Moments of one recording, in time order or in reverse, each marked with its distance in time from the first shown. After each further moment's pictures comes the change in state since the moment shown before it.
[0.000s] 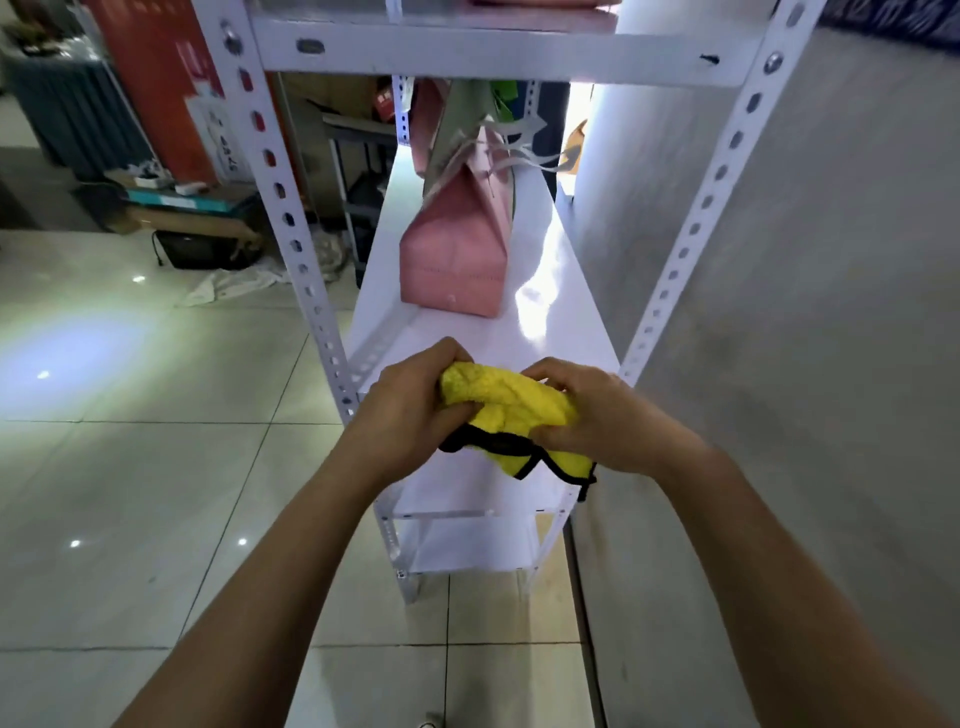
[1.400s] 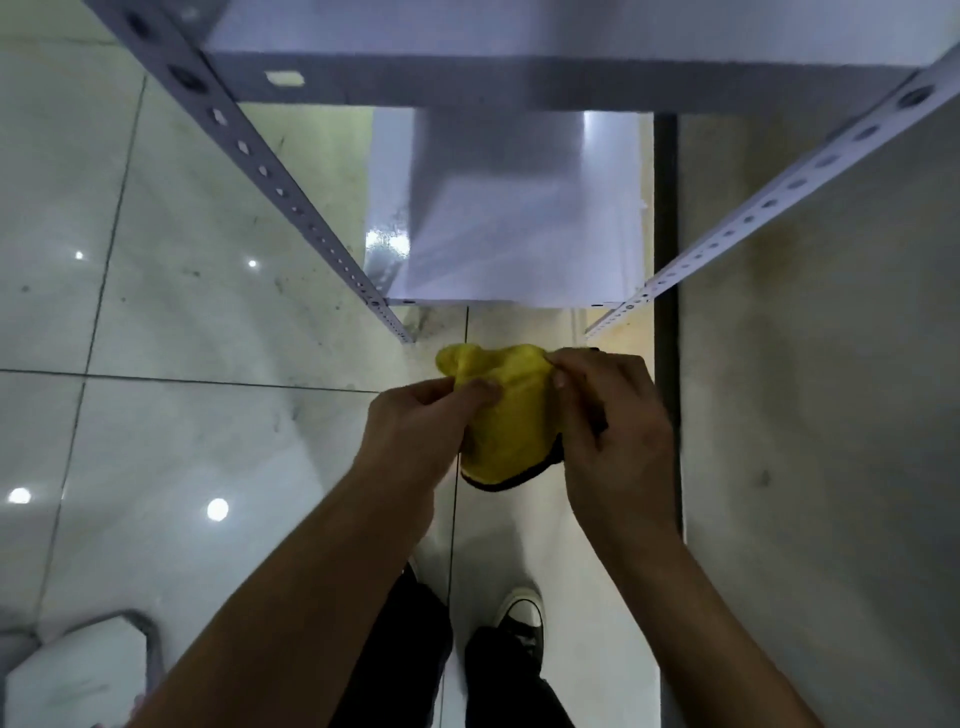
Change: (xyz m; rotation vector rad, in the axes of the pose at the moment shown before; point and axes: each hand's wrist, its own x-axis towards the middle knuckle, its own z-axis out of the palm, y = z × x) left_hand -0.156 -0.407 0.419 -0.747 0.077 -1.256; right_hand -0.020 0.337 0.542 0.339 0.395 0.316
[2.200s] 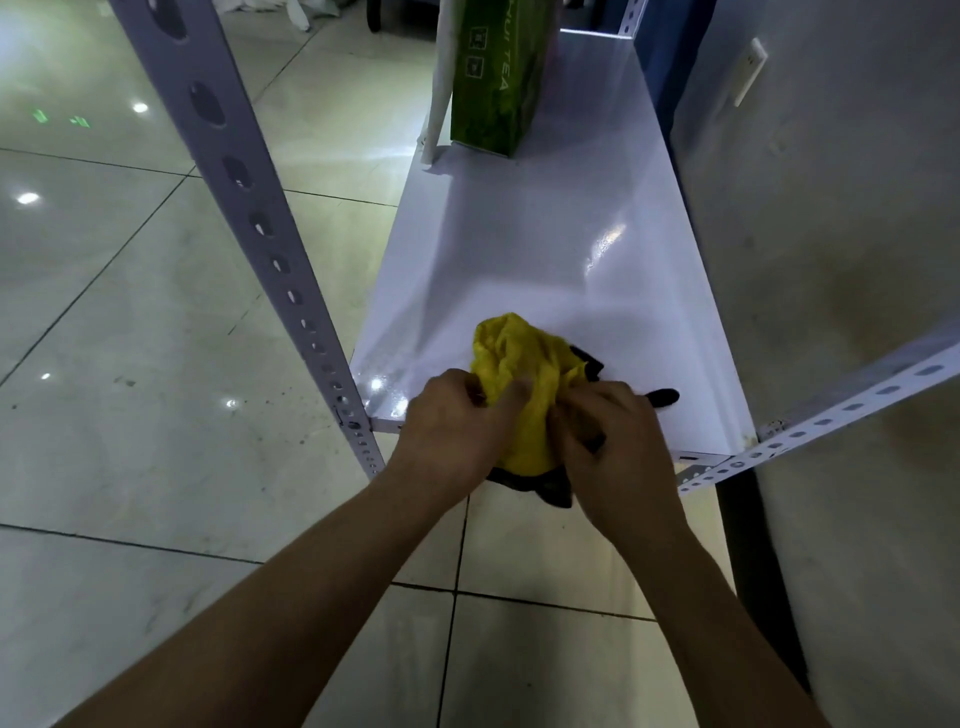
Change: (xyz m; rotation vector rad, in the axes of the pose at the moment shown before) left_hand 0.250 -0.014 0.023 0.470 0.120 0.554; right_hand 0.162 0.172 0.145 -0.241 -0.009 -0.291
